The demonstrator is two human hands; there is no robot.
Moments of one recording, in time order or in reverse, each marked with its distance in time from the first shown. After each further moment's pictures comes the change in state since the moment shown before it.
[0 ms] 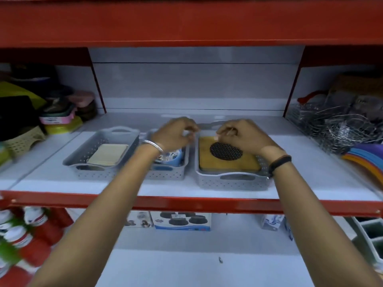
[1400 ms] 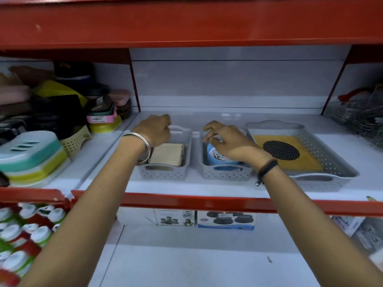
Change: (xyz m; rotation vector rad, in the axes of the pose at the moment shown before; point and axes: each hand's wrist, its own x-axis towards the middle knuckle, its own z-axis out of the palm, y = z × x) left_hand -0.066 -0.143 -0.119 0.358 -0.051 -0.312; right_hand 0.050 -0.140 0.126 -0.098 -0.102 0.012
